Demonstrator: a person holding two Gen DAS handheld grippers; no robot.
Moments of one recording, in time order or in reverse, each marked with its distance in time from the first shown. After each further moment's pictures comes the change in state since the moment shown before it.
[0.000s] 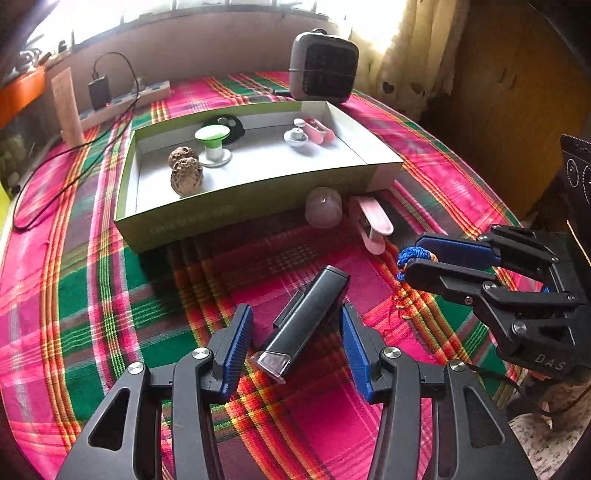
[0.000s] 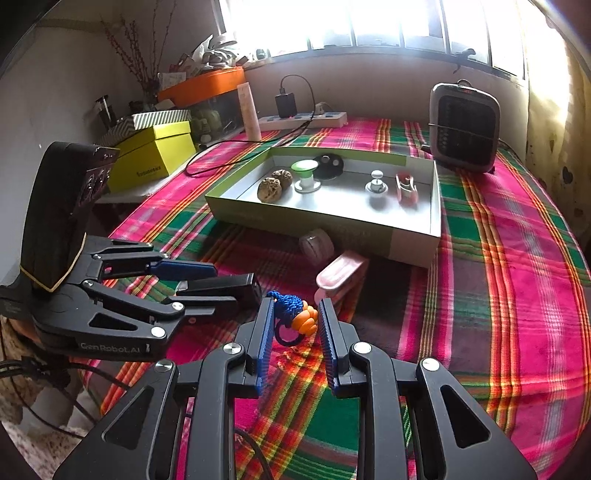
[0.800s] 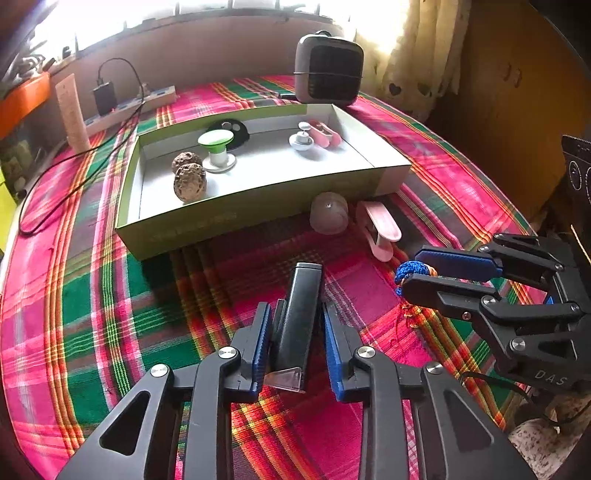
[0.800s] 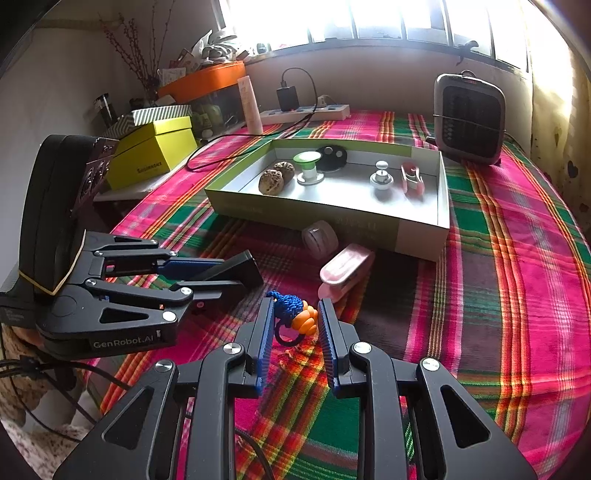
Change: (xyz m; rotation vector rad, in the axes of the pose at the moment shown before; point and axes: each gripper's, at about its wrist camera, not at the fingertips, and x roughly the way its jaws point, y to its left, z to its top) left arm 0.003 -0.004 0.004 0.000 -0.017 0.047; right arm 0.006 -0.001 -0.002 0.007 0.019 0.017
